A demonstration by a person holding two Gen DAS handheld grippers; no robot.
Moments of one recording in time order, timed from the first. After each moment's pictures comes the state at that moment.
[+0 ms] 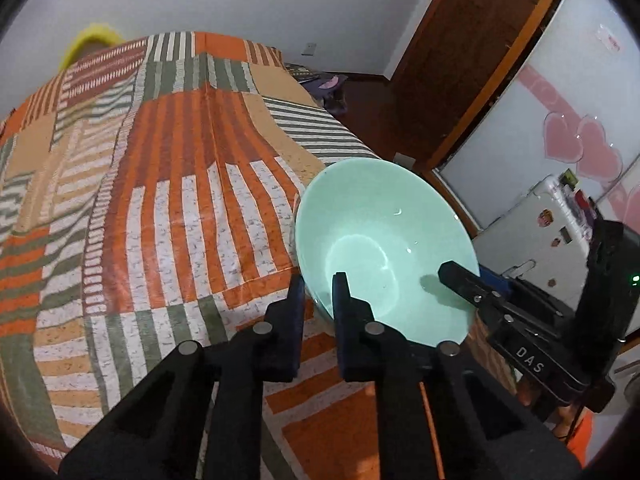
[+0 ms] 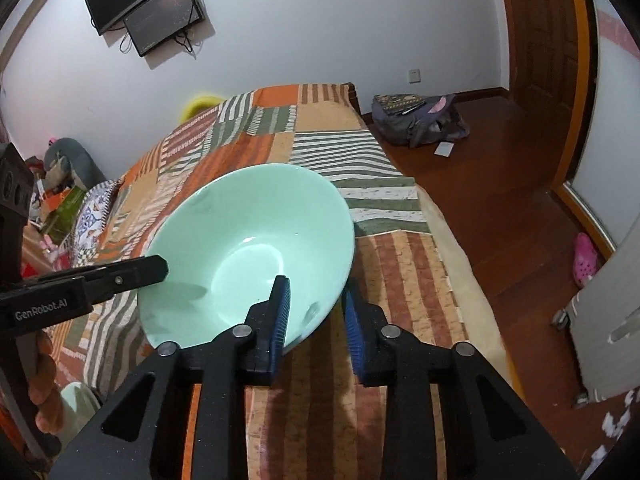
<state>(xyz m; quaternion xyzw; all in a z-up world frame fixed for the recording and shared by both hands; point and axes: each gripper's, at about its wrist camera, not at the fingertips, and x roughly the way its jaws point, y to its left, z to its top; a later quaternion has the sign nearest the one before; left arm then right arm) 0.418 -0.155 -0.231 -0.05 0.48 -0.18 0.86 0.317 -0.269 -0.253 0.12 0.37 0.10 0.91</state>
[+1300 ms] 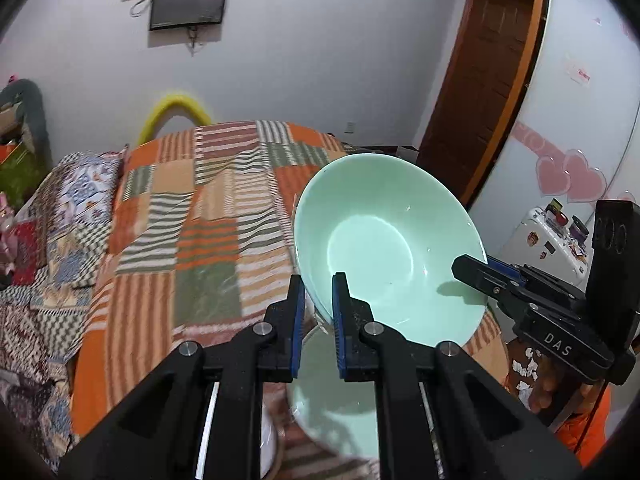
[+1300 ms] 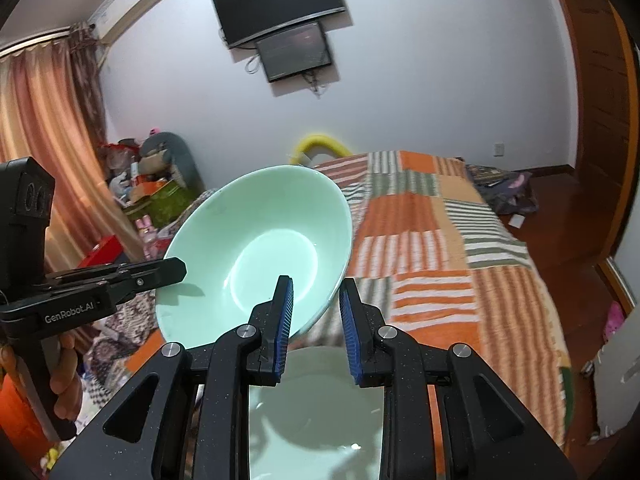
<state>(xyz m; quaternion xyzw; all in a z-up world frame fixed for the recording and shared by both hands) 0.175 0.007 -0.089 -0.06 0.35 -0.10 0.93 0.181 -0.127 -0.147 0.08 0.27 0.25 0.93</state>
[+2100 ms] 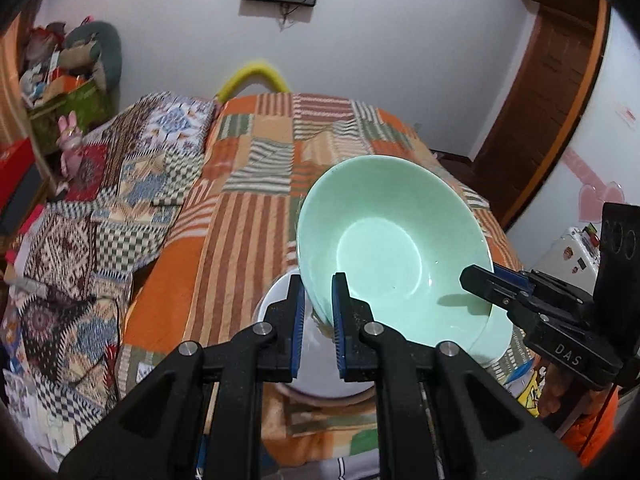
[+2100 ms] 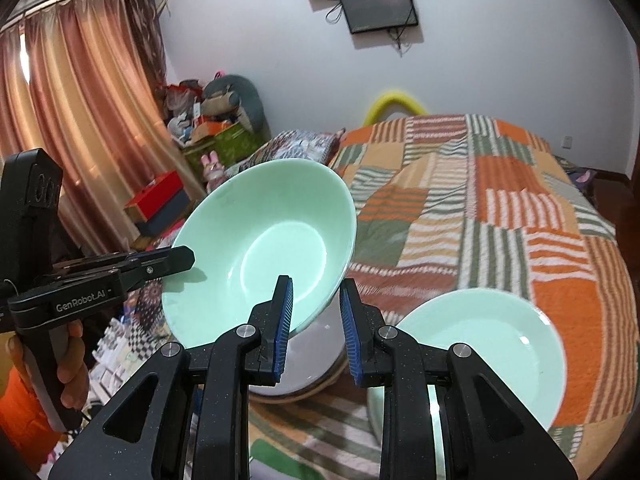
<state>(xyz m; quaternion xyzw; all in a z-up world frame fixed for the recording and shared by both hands) 0.077 0.128 -0.138 -0.12 0.38 0.00 0.92 0.145 -0.006 -0.189 0.03 0.32 0.35 0.88</state>
